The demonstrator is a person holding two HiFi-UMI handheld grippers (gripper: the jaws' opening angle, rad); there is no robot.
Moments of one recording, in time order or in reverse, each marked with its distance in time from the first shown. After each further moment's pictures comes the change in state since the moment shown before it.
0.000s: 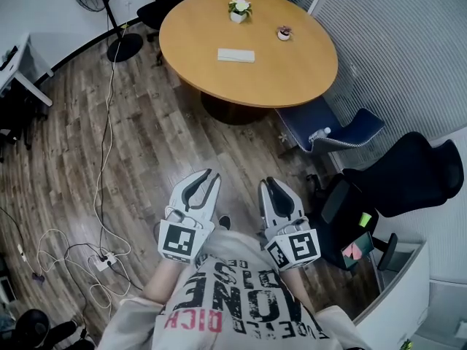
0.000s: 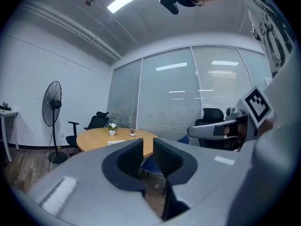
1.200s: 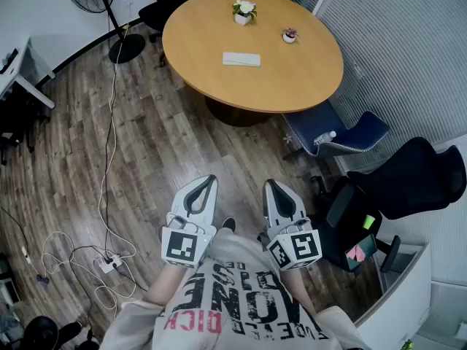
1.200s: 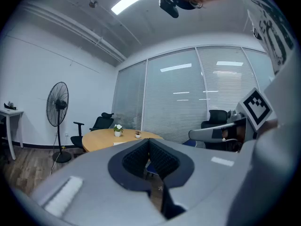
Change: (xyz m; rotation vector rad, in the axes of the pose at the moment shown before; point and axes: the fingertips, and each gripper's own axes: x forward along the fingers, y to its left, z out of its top) left arm -0.001 0.030 0.009 0.014 -0.037 0.048; right arm 0.028 -0.002 0.004 0.017 0.031 -0.033
